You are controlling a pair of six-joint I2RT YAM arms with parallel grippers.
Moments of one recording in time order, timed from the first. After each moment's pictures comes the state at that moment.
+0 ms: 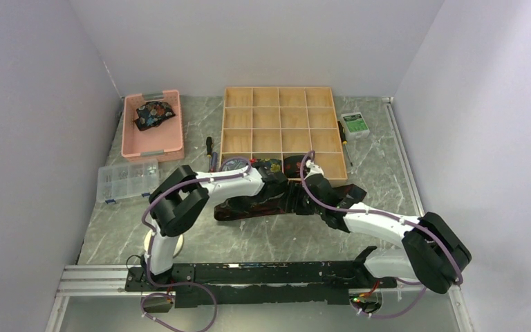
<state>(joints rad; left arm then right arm) -0.98 1.97 1.40 -1.23 -0.63 -0.81 0.70 1.24 0.46 0.09 -0.01 0.72</state>
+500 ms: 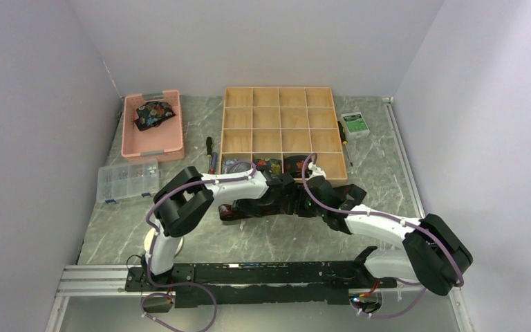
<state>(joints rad) -1.02 2.02 1.43 -1.10 -0.53 -0.78 0.69 1.22 0.42 0.08 0.00 0.72</state>
